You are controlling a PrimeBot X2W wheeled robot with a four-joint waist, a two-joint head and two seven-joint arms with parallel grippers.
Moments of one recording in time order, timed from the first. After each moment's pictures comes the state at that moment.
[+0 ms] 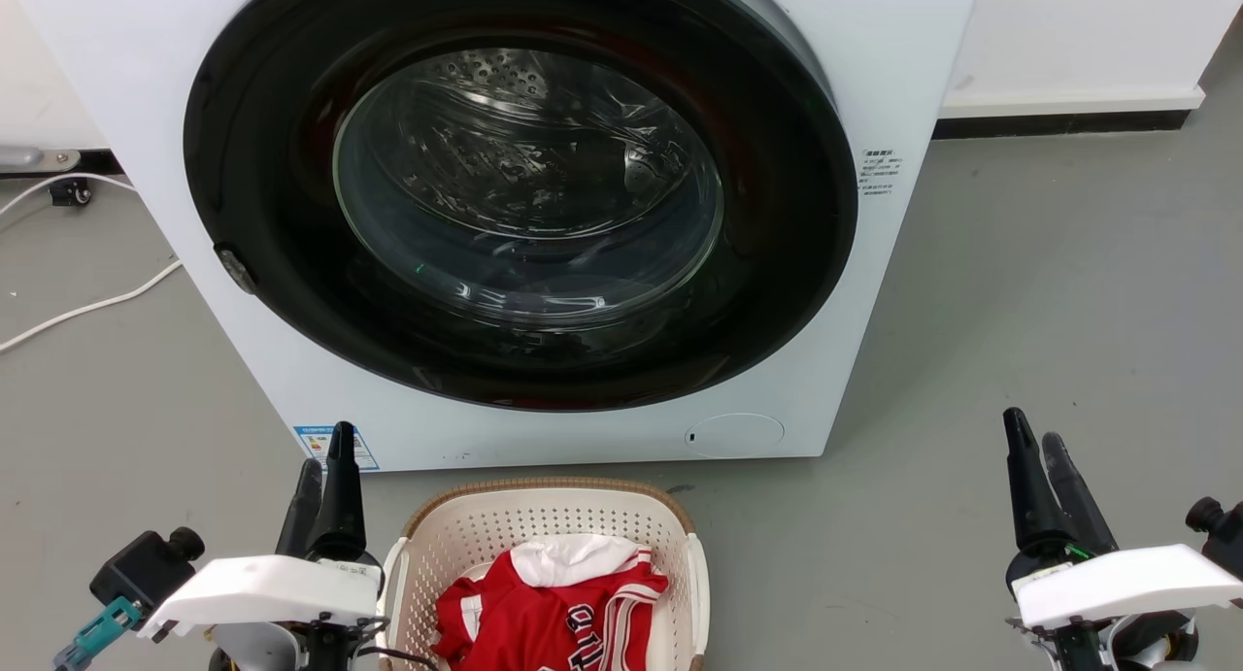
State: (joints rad) left arm -0.03 0.05 0.05 0.09 -0.95 -0.02 -0.06; right arm -0.01 -0.05 -0.05 0.10 0.80 0.13 -0.05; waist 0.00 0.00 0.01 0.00
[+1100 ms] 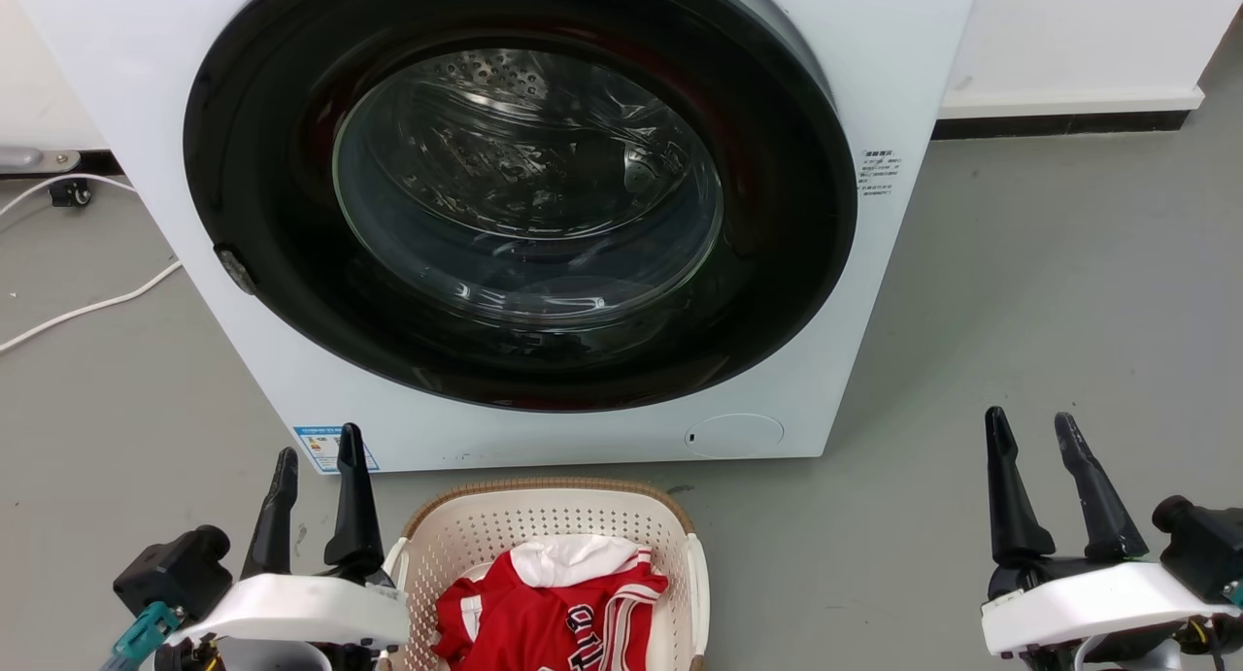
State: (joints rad) left arm 0.01 0.05 0.03 0.03 -0.53 -0.01 -0.15; right arm 0.03 -0.05 -0.02 0.01 0.36 0.13 -0.15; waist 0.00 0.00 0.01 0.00
